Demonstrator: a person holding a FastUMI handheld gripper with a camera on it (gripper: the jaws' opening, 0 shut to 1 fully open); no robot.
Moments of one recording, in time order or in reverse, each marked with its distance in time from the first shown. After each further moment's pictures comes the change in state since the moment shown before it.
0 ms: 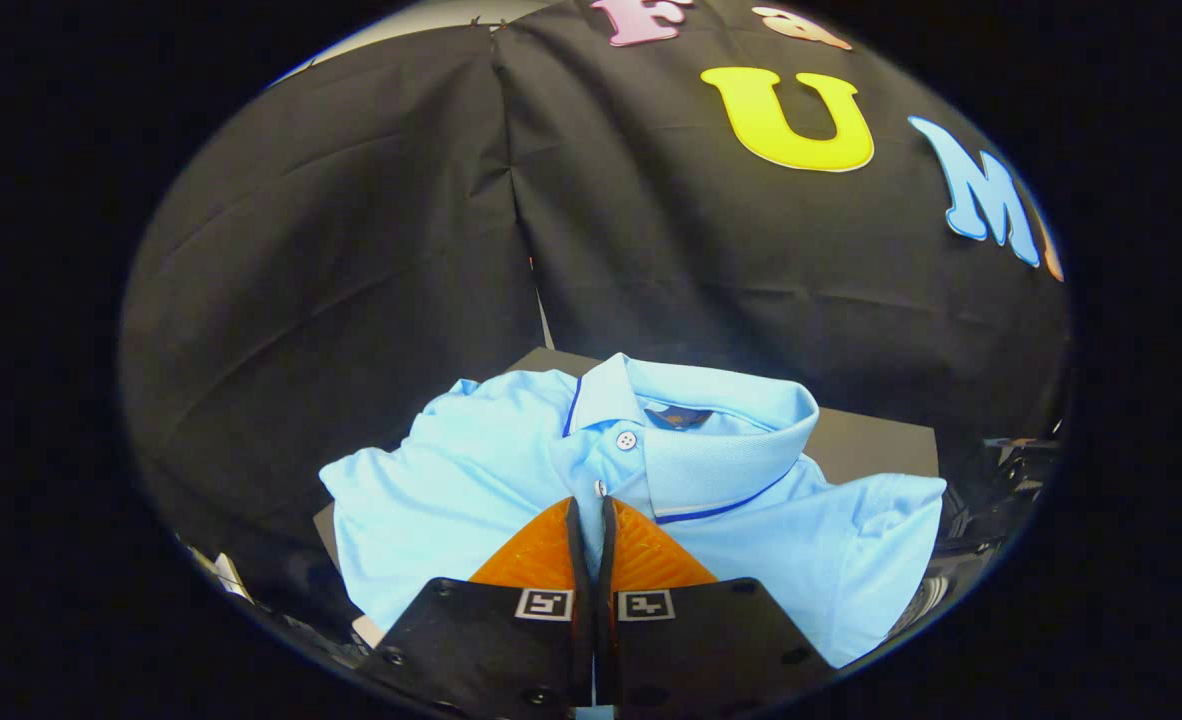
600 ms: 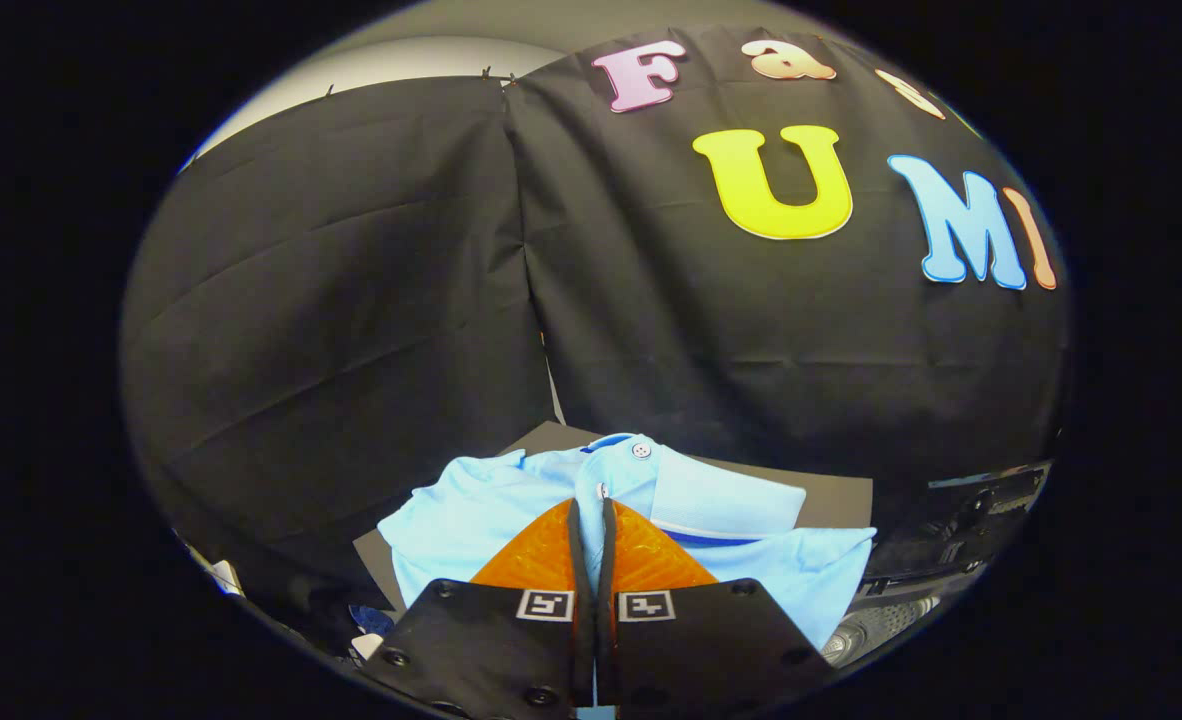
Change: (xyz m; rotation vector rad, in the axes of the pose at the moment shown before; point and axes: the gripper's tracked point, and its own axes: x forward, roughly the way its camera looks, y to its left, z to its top) arm -0.073 -0.006 0.043 -0.036 -0.208 0.009
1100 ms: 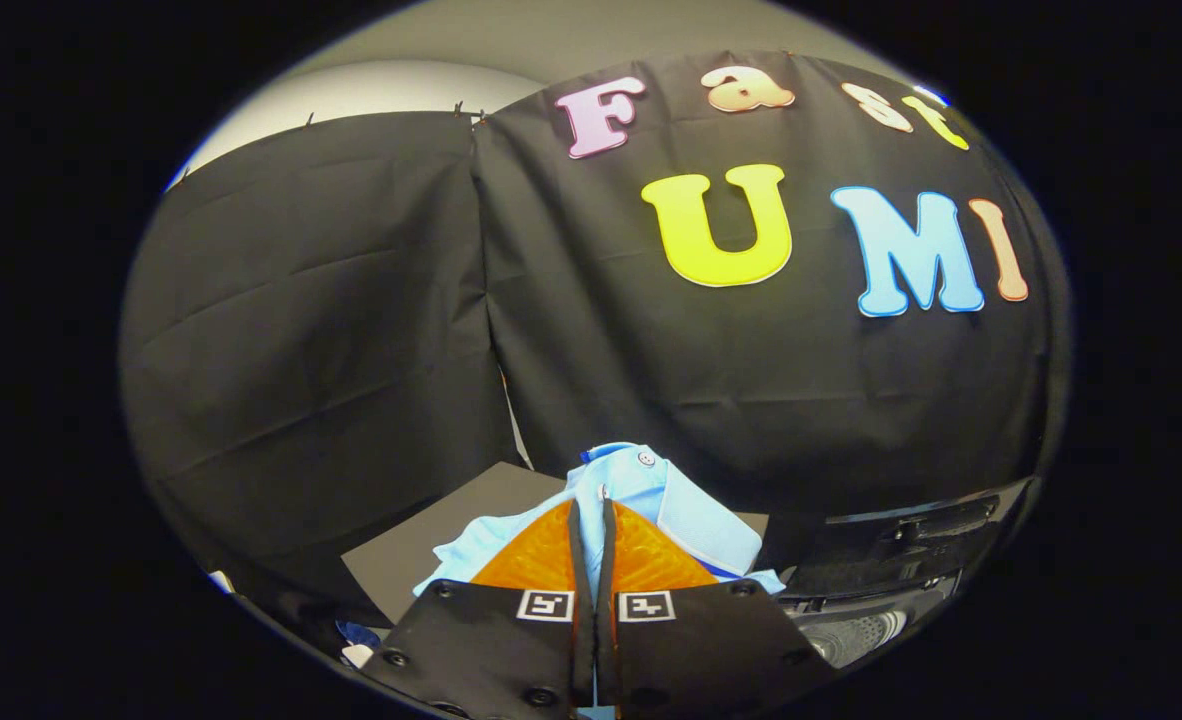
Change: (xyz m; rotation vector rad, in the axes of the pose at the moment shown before) arm -0.061 -0.065 0.036 0.026 -0.097 -0.089
